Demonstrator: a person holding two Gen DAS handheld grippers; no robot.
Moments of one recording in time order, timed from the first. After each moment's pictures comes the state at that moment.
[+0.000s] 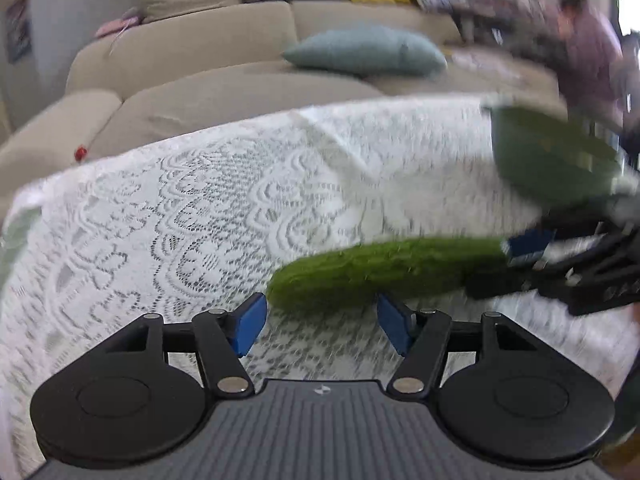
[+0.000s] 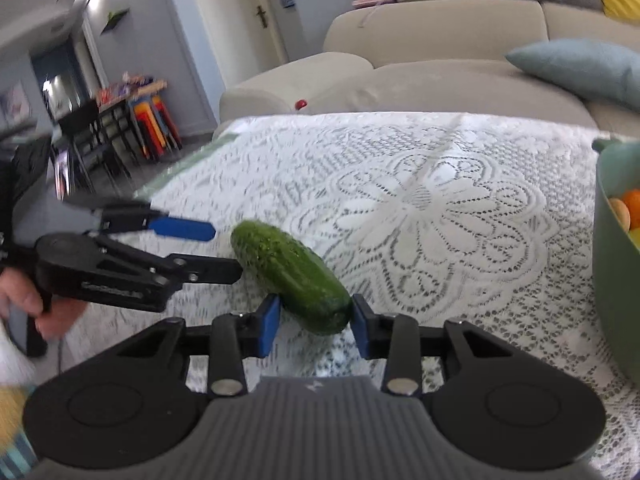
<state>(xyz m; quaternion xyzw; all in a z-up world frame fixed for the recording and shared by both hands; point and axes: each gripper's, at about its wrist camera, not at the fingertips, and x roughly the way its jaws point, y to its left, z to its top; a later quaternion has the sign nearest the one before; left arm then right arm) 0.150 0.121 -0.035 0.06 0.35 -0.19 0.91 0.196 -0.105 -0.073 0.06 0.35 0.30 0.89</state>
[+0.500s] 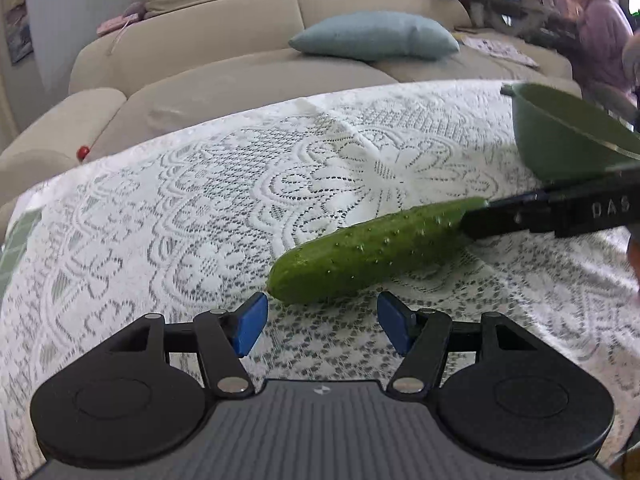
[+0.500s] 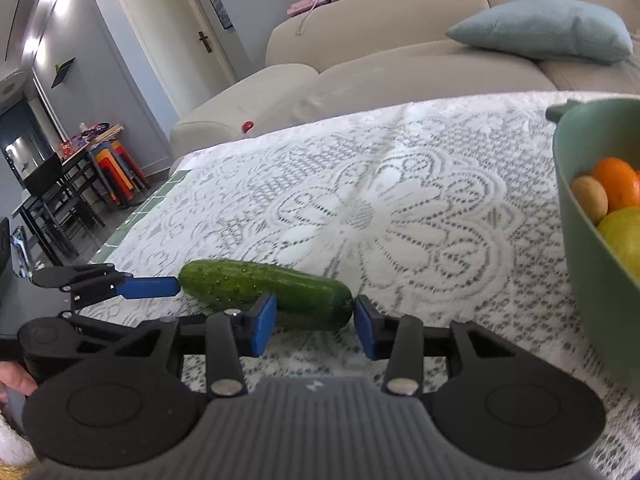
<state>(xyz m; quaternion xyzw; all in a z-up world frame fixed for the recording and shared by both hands) 0.170 0.101 -0.050 0.12 0.36 -0.17 0.91 0.232 -0.122 -0.080 0.12 0.36 0.23 0.90</state>
